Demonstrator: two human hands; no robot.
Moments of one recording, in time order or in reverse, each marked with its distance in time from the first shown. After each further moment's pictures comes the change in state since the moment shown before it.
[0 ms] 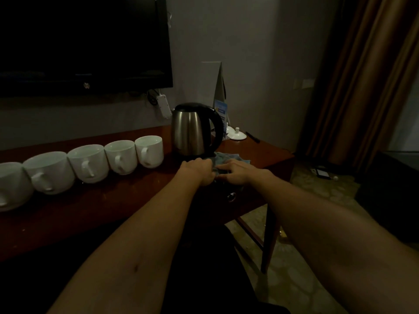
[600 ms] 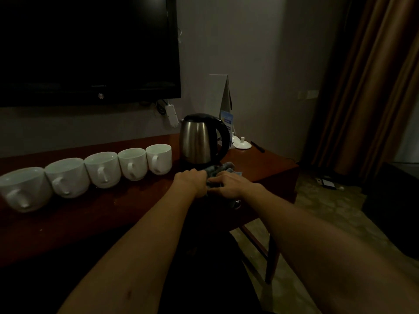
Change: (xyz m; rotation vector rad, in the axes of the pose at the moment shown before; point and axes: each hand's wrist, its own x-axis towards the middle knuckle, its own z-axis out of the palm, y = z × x) left_hand -0.025 -0.030 -0.002 0.052 0.010 0.009; right_hand -0.009 -0.044 0.008 0.017 -0.025 -0.085
